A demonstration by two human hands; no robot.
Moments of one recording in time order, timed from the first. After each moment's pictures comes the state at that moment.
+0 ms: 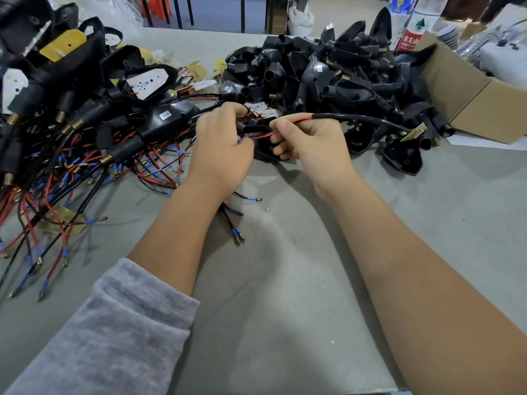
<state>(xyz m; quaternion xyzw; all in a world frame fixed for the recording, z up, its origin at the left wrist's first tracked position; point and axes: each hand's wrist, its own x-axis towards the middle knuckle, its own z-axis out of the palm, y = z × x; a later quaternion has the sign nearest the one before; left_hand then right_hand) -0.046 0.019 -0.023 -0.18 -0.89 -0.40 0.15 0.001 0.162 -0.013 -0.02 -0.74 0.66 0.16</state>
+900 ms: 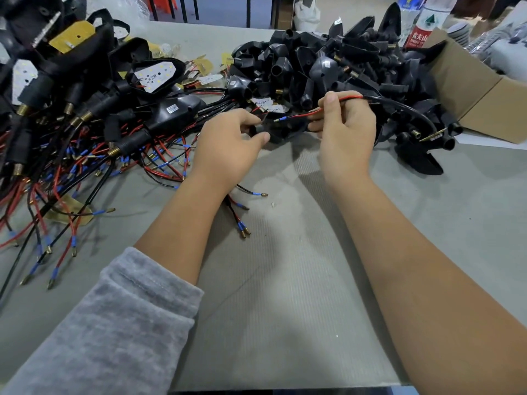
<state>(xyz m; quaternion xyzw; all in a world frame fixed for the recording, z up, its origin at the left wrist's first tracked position) -0.044 0.019 -0.023 -0.15 -0.88 -0.44 0.13 -0.003 0.170 -0.015 -0.11 -0.72 0.57 0.37</state>
